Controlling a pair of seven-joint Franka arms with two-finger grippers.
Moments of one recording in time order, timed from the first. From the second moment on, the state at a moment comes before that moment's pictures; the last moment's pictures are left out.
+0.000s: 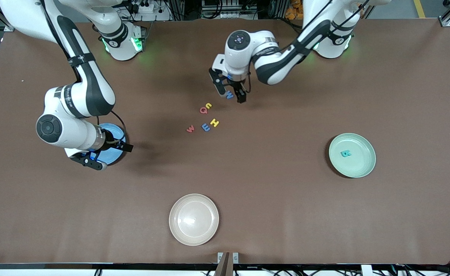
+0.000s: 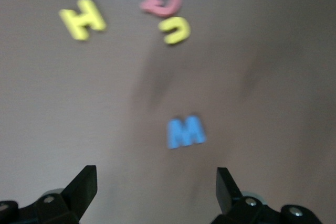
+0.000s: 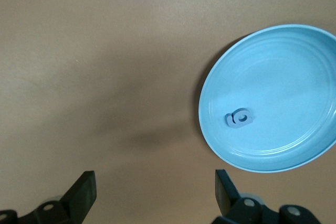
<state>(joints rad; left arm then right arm) -0.26 0.53 -0.81 -2.09 0.43 2.41 -0.18 0.04 0.36 0.13 -1.88 0.08 2.07 0.49</state>
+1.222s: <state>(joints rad) -0.35 0.70 -0.73 -2.03 0.61 2.49 -0.40 0.17 0.45 0.13 -1.72 0.19 2.02 0.85</state>
